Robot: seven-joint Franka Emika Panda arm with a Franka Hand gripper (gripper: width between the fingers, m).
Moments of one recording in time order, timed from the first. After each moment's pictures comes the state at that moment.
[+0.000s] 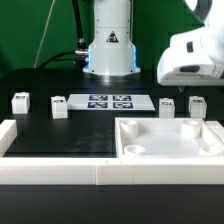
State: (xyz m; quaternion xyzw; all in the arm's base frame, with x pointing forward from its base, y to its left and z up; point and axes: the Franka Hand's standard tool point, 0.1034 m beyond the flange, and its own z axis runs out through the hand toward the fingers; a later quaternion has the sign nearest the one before) arm 0.398 0.168 0.047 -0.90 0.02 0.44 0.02
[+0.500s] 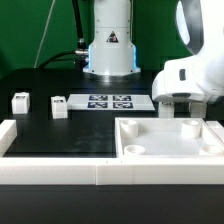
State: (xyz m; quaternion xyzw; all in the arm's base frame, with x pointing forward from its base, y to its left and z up) arm 0.382 0.163 0.013 -0.89 0.02 0.45 0.02
